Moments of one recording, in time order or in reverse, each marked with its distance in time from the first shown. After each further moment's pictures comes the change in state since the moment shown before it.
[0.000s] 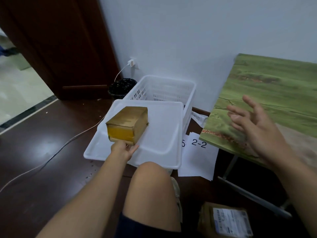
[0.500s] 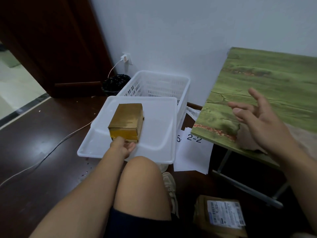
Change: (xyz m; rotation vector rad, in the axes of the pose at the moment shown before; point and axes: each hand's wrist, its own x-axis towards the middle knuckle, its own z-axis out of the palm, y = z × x) left_hand -0.005 -0.017 0.020 0.088 0.081 -0.103; right_hand 0.000 0.003 -0.027 -0.149 0.063 0.032
